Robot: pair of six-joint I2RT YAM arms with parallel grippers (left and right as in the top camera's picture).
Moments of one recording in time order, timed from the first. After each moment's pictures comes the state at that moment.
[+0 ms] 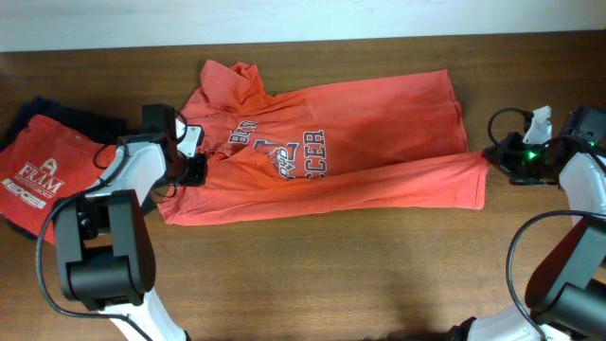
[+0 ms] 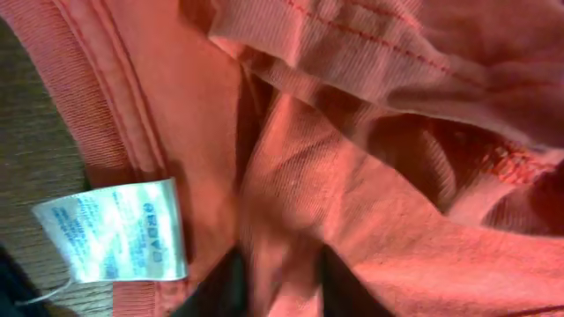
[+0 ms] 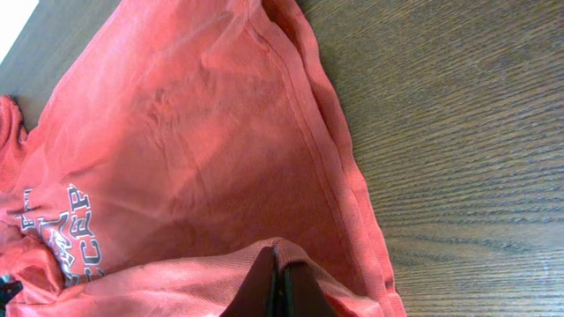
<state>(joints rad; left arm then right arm) 0.07 1.97 1.25 -0.61 0.12 0.17 -0.52 1.77 1.22 -0.65 -0.57 0.05</state>
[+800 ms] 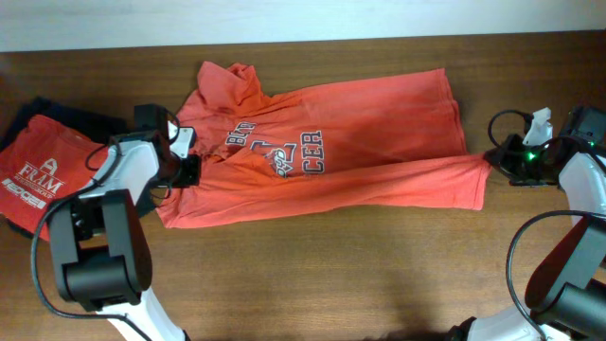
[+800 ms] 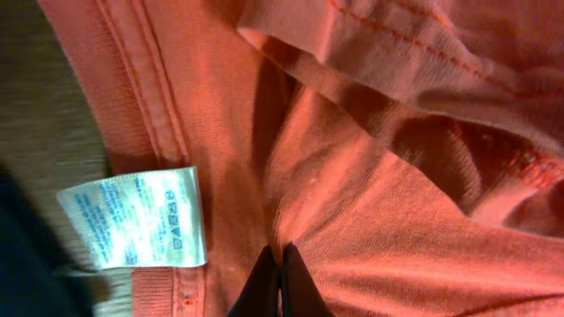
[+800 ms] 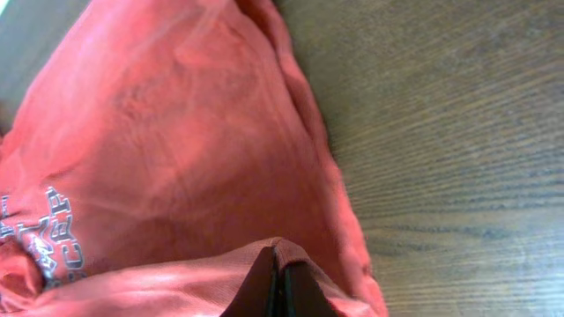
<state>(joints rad) 0.11 1.97 1.27 -0.67 0.12 0.15 -0.52 1.77 1.22 -0.66 -0.52 0.05</state>
